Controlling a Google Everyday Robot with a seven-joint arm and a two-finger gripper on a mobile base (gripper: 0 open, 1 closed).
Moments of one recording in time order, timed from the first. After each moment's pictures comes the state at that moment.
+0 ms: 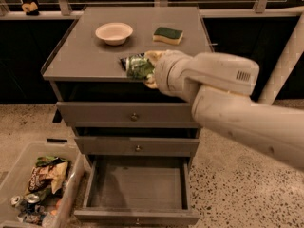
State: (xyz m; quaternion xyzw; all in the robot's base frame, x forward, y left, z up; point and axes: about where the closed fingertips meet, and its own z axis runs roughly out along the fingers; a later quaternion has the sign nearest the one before) arm 0.592 -0.018 0.918 -0.63 0.52 -0.23 0.53
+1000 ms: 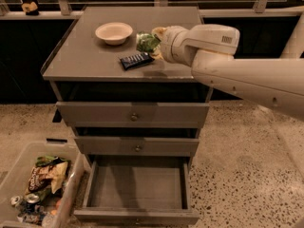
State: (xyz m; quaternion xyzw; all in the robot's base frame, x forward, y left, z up) arm 0.733 -0.046 0.921 -0.61 0.52 -0.23 0.55
